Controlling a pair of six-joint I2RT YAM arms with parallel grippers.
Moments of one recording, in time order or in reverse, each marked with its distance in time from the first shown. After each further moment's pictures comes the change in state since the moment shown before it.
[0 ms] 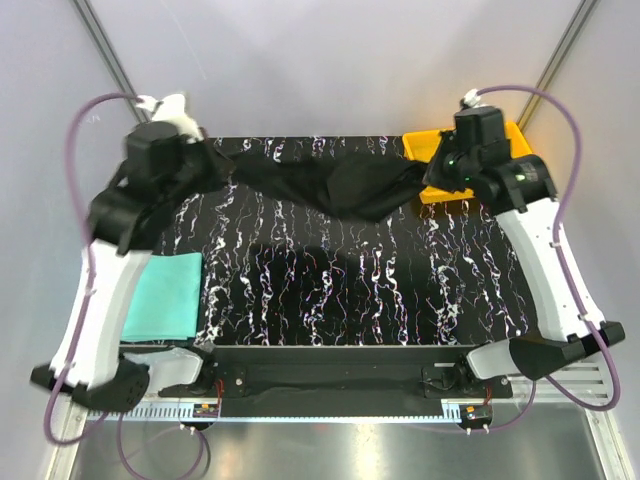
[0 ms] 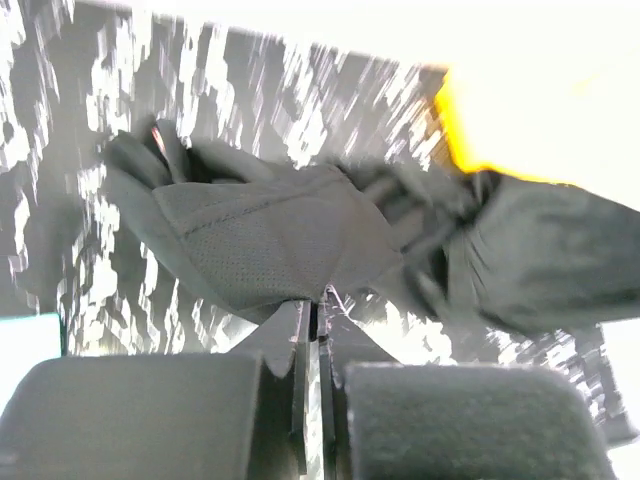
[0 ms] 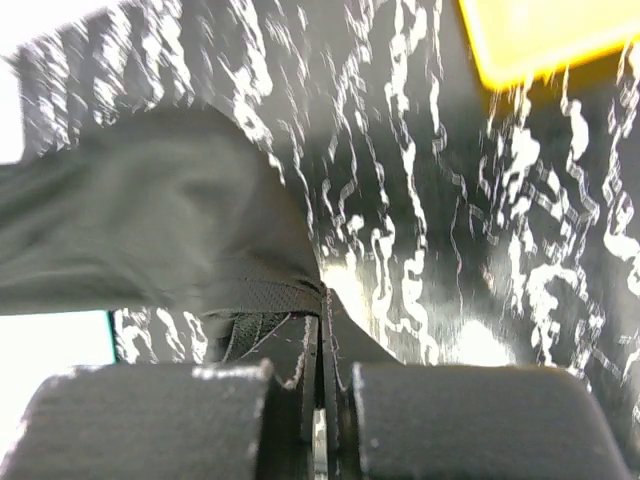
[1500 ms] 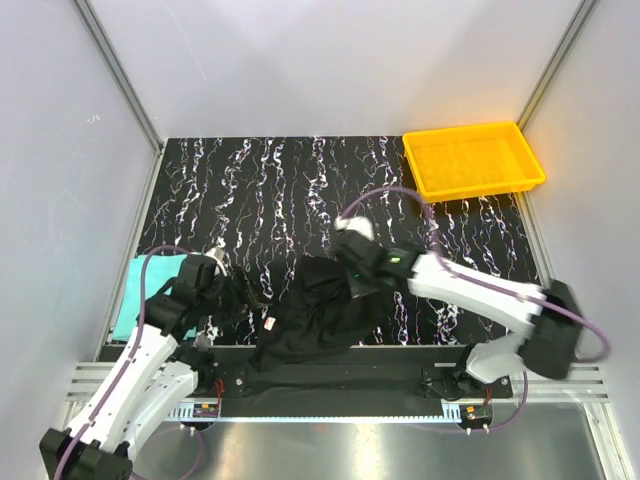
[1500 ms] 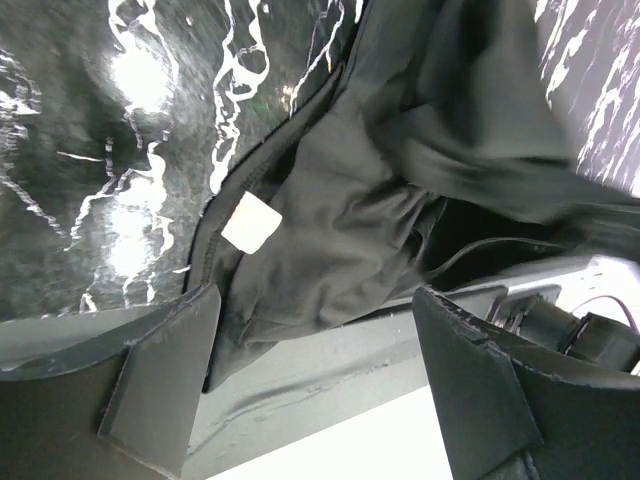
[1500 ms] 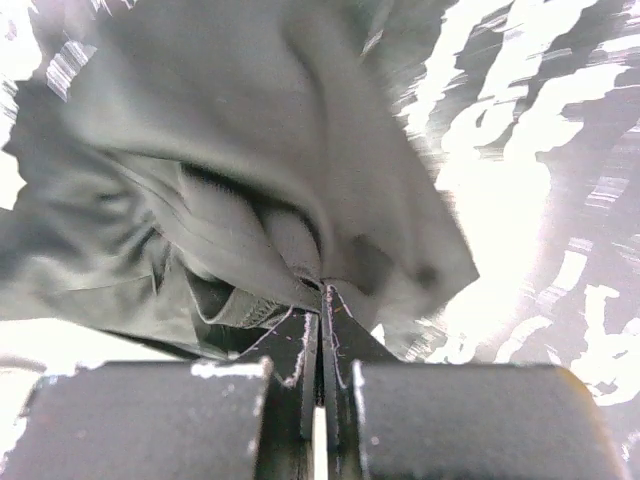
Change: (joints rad) left arm 0.037 -0.616 -1.203 0.107 0.348 -0.365; right arm 0.638 0.071 -0.696 0.324 0.138 0.010
